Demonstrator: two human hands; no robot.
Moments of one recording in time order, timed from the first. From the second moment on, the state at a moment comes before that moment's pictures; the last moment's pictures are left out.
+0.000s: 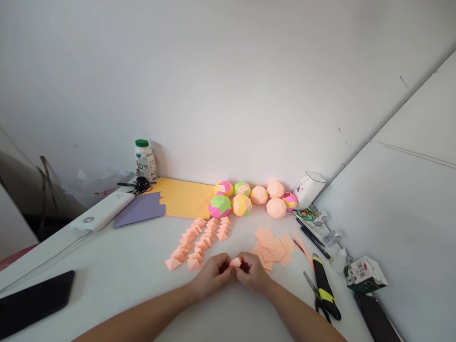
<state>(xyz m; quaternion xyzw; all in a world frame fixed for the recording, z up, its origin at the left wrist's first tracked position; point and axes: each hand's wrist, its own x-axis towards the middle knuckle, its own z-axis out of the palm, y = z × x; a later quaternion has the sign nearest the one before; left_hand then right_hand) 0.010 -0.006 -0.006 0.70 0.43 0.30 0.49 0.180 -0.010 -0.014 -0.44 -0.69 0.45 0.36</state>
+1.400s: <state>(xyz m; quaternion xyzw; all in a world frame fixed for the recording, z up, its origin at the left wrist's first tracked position) 0.007 -0.008 0.000 0.71 0.41 0.29 0.48 0.183 -0.010 -0.015 -0.44 -0.68 0.47 0.34</state>
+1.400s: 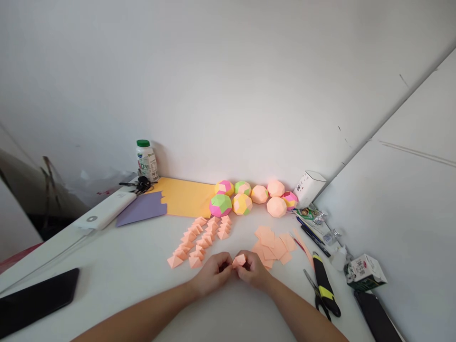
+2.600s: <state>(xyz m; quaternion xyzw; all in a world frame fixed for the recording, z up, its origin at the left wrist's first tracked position) 0.006 -0.007 0.001 0.65 0.40 0.32 0.56 0.183 -0.008 -0.013 -0.42 -0.65 0.53 0.35</state>
